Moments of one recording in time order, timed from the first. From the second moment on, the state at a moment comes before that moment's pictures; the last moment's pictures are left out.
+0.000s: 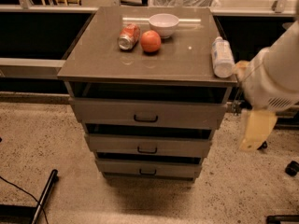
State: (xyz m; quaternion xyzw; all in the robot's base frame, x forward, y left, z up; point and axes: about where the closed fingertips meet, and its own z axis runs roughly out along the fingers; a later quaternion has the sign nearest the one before) arm 0.432 -0.194 0.903 -0.65 0.74 -0.08 0.16
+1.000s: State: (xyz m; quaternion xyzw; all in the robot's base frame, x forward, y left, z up) arm 0.466 -0.182 0.826 -0.66 0.72 -0.07 0.19
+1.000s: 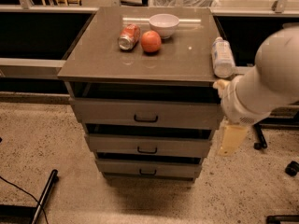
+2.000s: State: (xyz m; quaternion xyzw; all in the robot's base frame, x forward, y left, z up) arm 0.493 -0.184 0.740 -0.66 0.70 -0.03 0.26
